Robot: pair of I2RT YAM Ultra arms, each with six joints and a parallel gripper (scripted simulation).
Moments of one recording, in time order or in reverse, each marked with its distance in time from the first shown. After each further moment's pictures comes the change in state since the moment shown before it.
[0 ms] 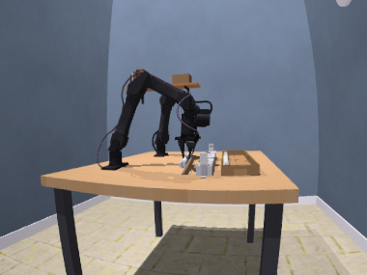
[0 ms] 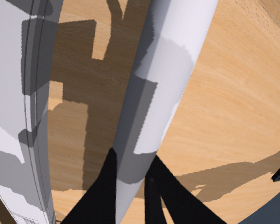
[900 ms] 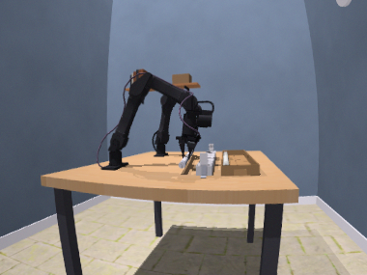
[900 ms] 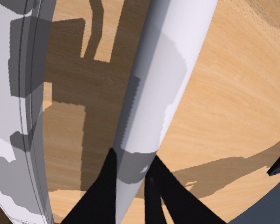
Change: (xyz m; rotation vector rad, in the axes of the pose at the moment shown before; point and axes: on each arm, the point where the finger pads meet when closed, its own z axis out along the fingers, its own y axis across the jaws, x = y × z) left arm 0.000 -0.001 -0.001 0.051 -0.001 0.001; right arm 0.000 -0.001 0.000 0.053 0.000 0.001
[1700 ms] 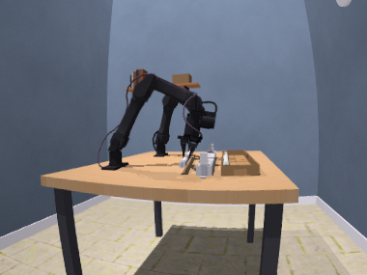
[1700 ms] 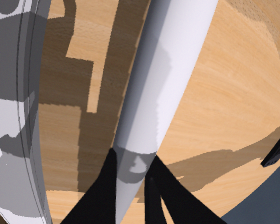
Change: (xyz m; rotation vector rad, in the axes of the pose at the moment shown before) left arm 0.000 0.002 -0.001 0.078 0.001 0.000; right arm 0.000 0.001 -0.001 0.077 0.000 0.000
